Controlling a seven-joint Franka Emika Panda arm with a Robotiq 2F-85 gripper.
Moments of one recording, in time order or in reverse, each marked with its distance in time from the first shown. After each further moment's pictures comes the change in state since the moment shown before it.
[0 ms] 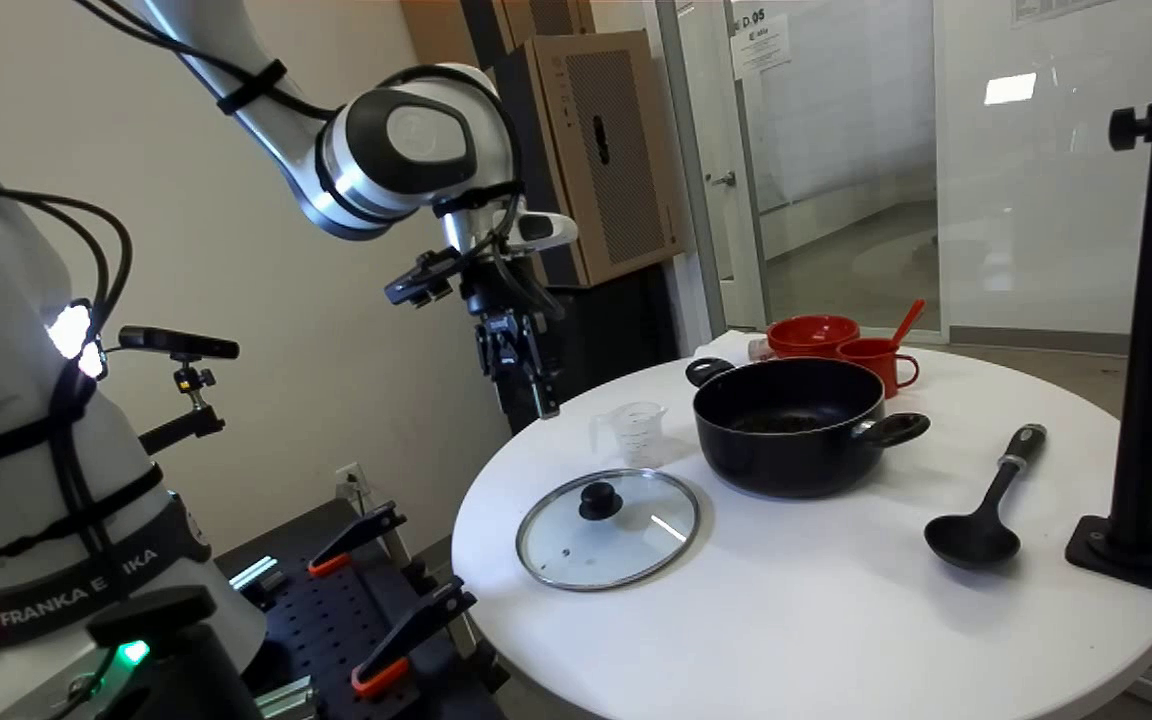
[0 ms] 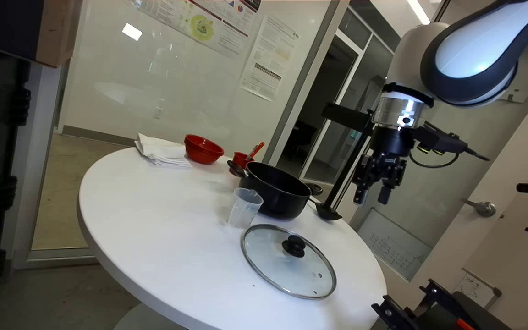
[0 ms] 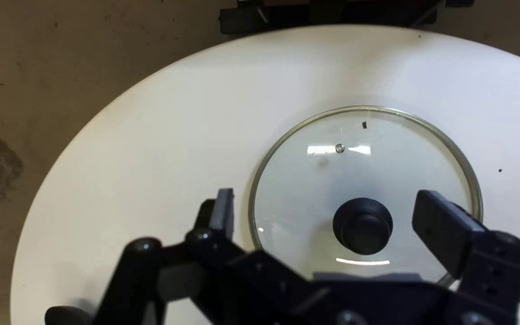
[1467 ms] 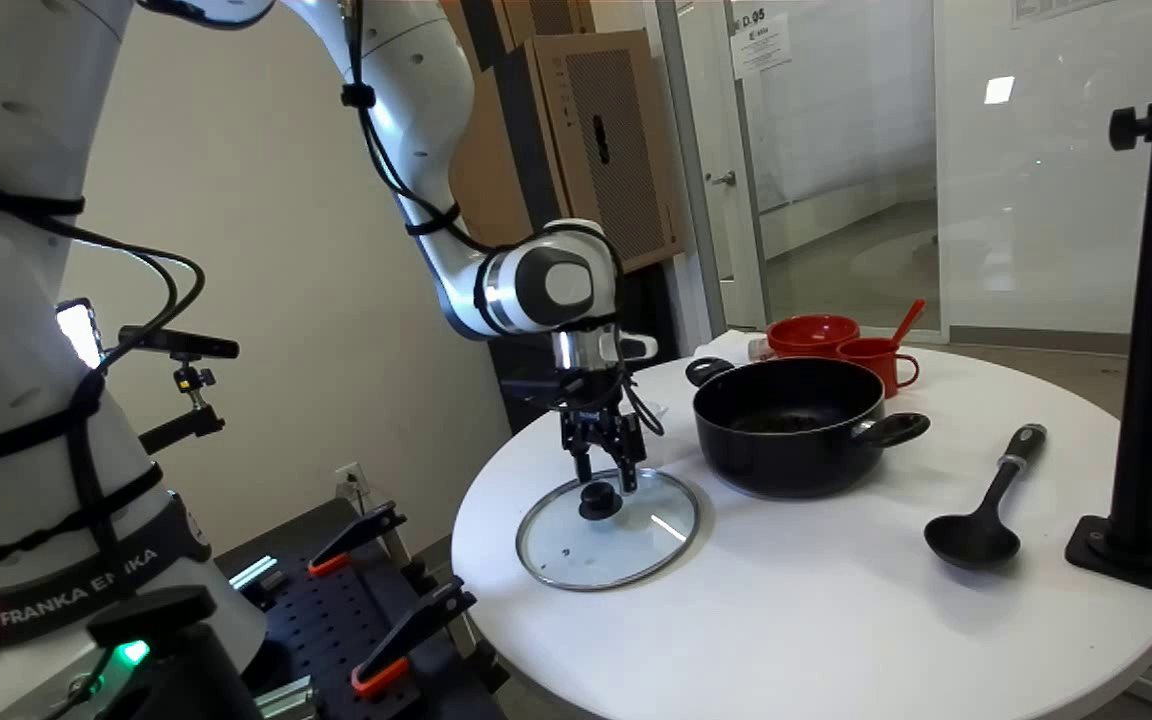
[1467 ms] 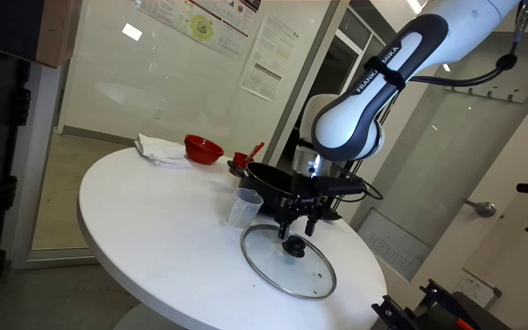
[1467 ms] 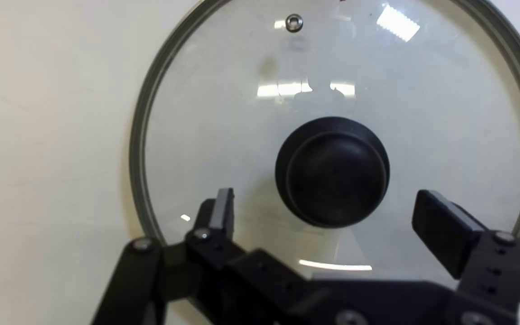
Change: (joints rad) arm 0.148 0.689 -0.059 0.462 0.047 0.145 0.014
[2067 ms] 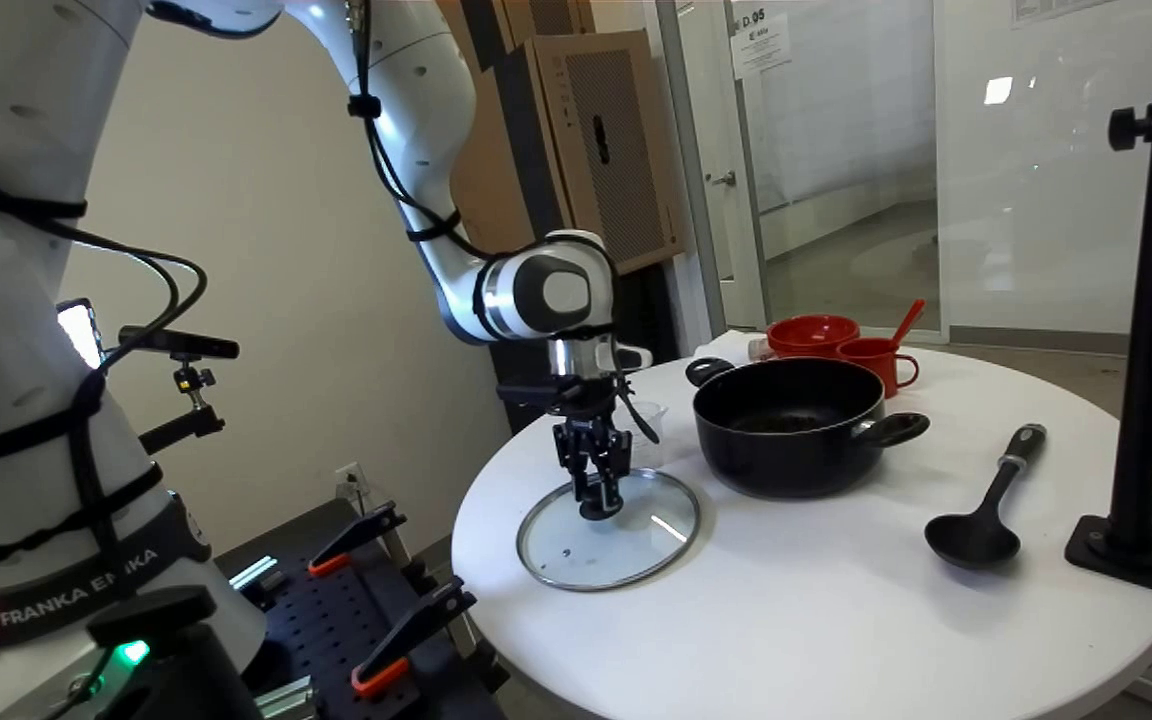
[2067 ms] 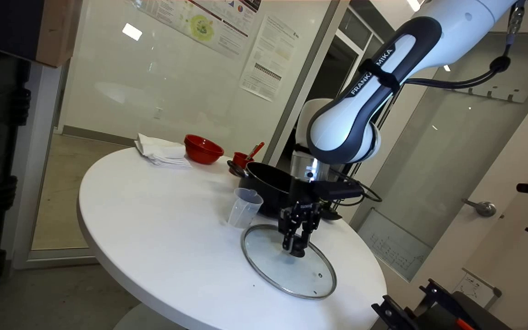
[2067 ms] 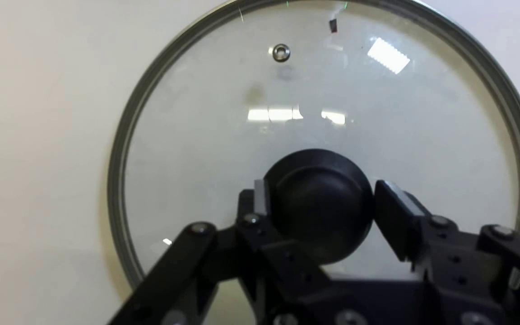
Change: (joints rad) arm 0.016 0.020 0.002 0.008 0.024 -0.042 -0.044
